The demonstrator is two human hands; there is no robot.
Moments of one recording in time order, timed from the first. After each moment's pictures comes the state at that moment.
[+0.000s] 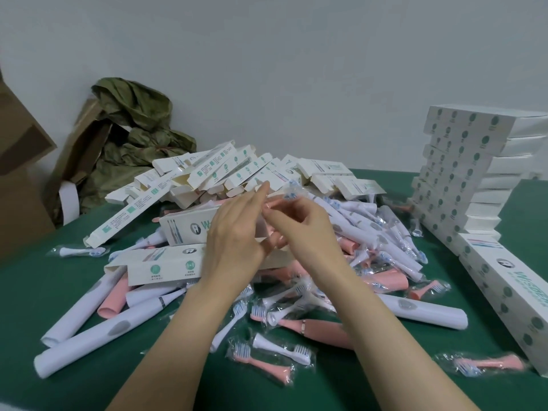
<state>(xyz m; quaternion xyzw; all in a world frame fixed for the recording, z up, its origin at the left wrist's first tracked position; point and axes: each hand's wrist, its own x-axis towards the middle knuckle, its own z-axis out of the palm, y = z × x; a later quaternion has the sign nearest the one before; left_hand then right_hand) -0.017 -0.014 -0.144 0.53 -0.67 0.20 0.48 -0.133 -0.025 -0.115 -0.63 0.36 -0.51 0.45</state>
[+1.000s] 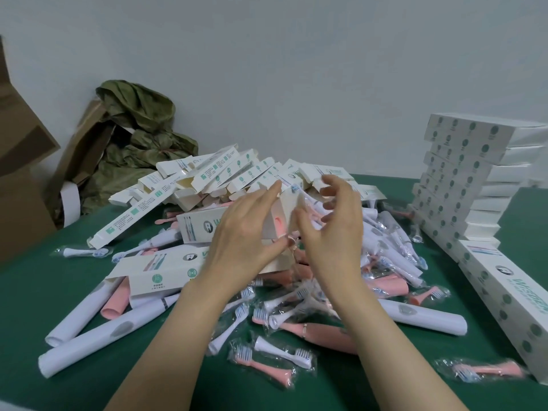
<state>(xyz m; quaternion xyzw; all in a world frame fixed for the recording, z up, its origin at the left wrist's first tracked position) -0.013 -0.005 -0.131 0.50 -0.72 0.16 0.45 -0.144 -0.028 -0.125 -0.65 0.41 -0.62 0.14</state>
